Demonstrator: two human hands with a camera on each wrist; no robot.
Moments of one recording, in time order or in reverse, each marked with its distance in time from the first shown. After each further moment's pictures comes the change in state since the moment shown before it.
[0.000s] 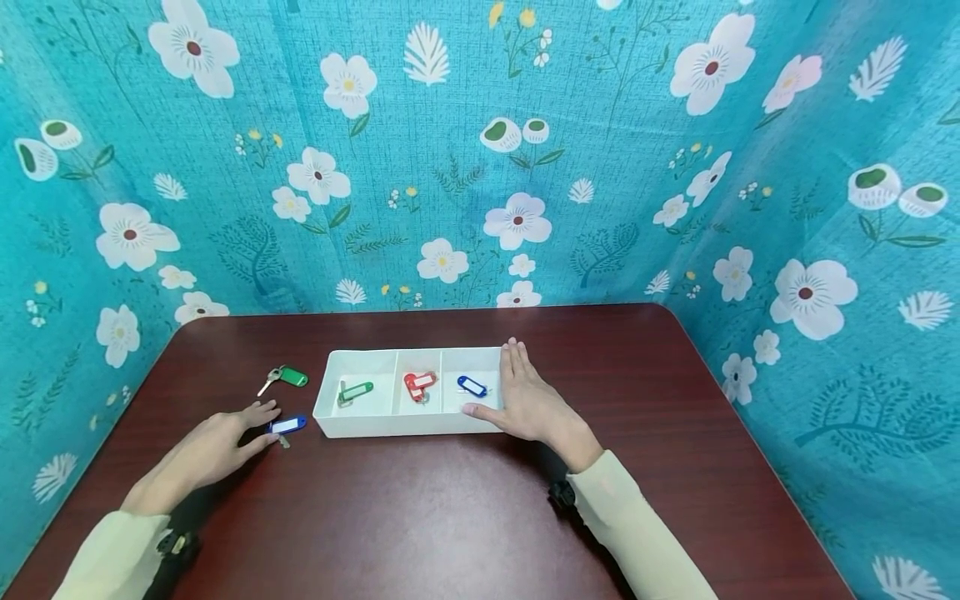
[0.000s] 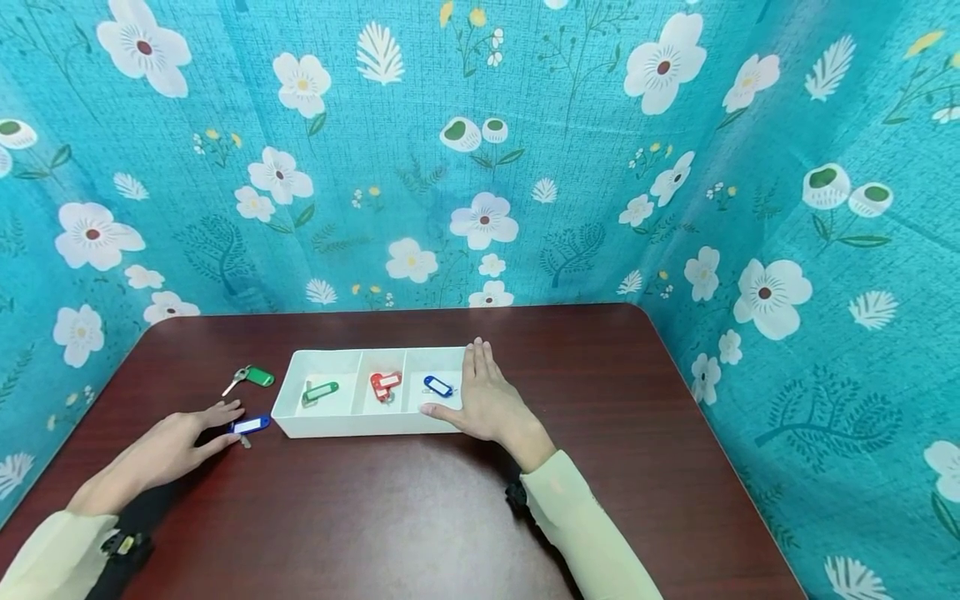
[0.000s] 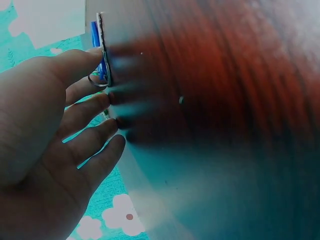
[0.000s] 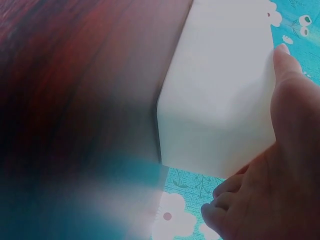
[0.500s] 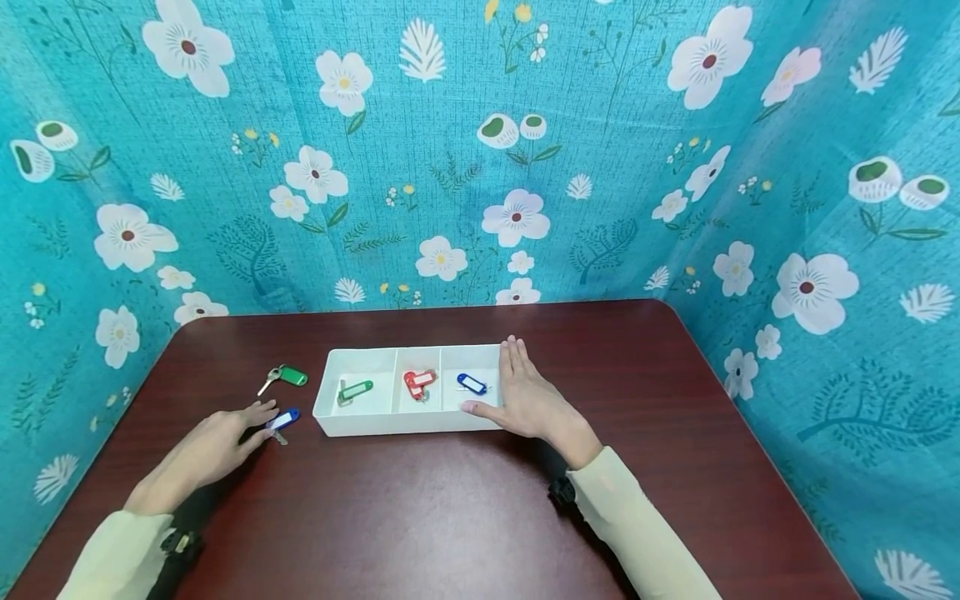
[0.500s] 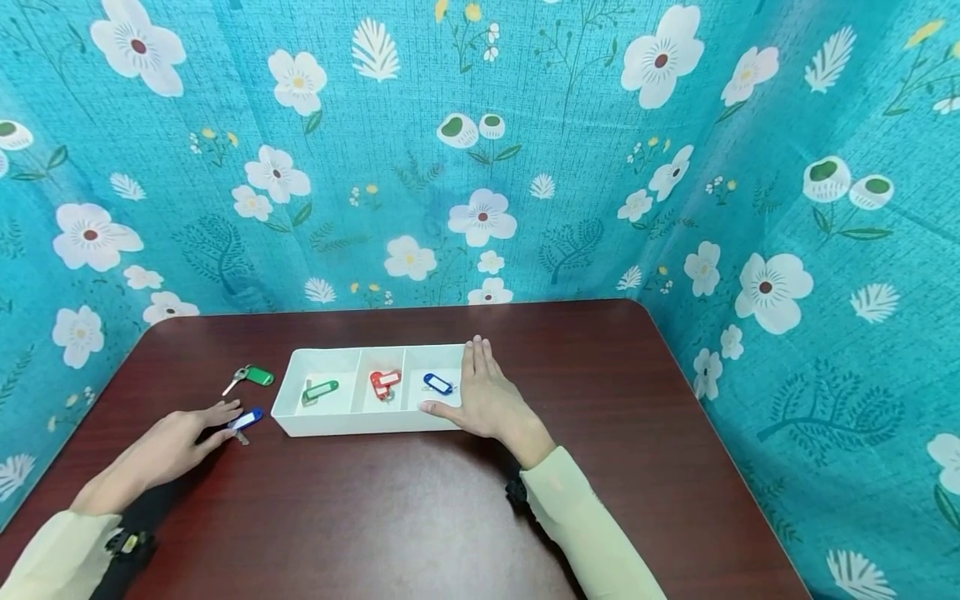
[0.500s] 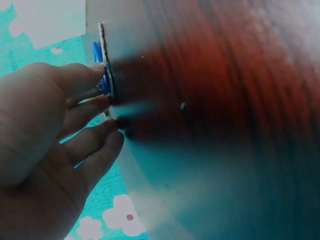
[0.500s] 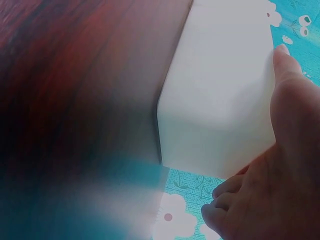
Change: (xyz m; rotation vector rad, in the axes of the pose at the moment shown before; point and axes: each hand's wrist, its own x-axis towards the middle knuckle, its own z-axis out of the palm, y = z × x) left_hand 0.001 0.001 0.001 0.037 0.035 0.018; right_hand 0.000 0.001 0.001 -0.009 -0.004 0.013
